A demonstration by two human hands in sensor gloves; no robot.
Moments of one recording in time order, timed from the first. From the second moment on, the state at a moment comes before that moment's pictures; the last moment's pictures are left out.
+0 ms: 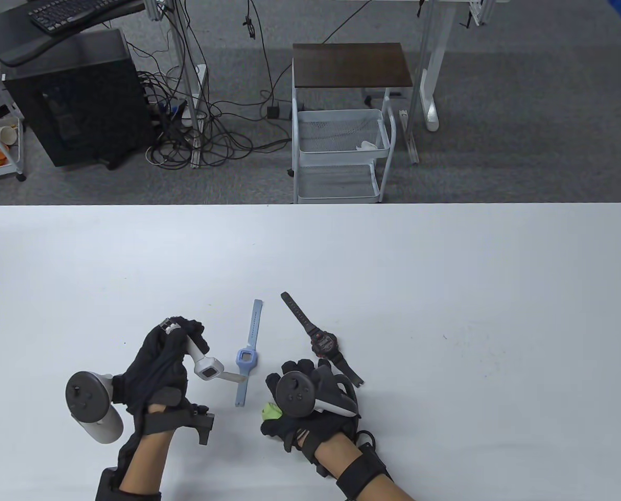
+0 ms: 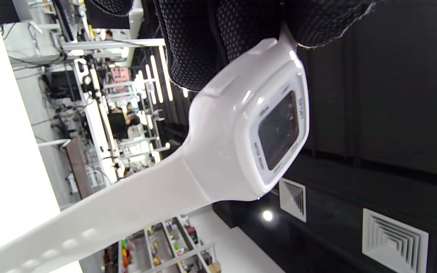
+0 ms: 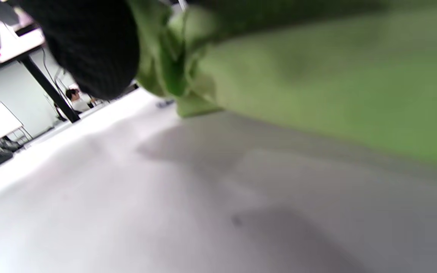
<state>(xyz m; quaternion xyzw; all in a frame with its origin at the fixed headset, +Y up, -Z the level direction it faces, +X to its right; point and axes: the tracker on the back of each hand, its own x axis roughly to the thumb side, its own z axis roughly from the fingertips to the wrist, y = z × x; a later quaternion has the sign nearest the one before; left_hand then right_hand) -0.278 -0.689 -0.255 0.20 -0.10 0.66 0.72 -0.010 -0.778 -0.284 0.30 0.14 0.93 0.19</state>
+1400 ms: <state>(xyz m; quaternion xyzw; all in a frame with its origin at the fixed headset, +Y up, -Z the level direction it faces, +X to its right) -0.157 -0.707 -0.273 0.02 -0.16 0.61 0.77 0.211 -0.754 -0.290 0.13 -0.09 0.62 0.77</state>
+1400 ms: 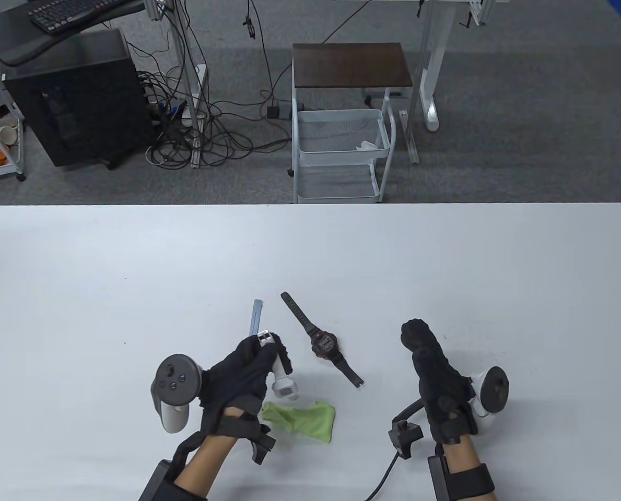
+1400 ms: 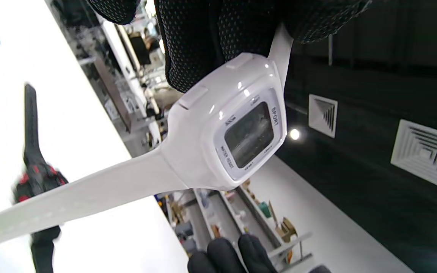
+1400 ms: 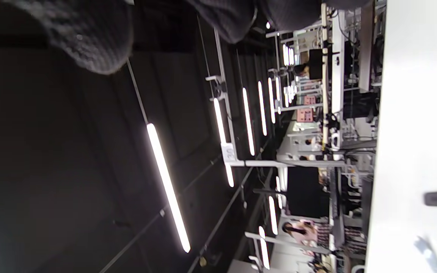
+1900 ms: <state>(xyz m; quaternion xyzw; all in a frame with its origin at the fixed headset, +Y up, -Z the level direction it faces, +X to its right) -0.004 -0.740 -0.357 -0.24 -0.10 0.66 0.70 0.237 -0.740 -0.282 0.11 -0.19 0.57 0.79</state>
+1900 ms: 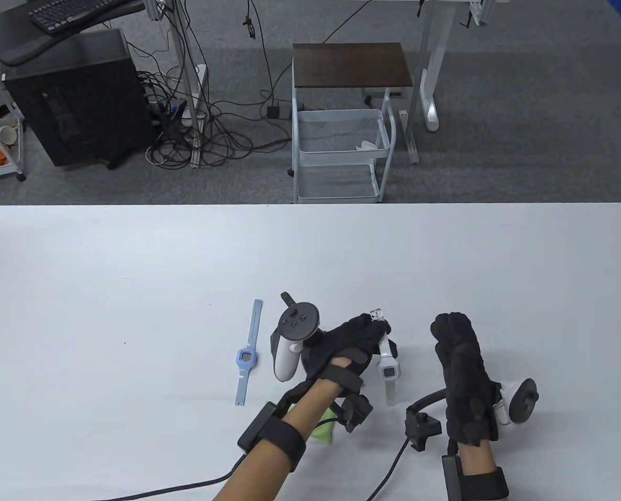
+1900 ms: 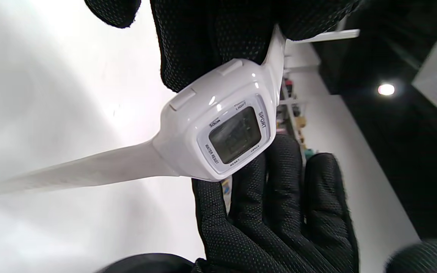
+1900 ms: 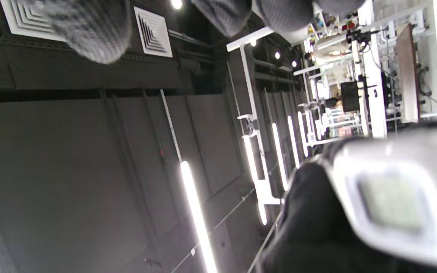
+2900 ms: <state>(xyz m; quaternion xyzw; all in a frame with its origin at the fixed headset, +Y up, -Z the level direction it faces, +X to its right) 0.014 -0.776 -0.462 -0.26 -0.07 0.31 0.91 0.238 -0.746 -0.283 0.08 -0.20 0.60 0.77</state>
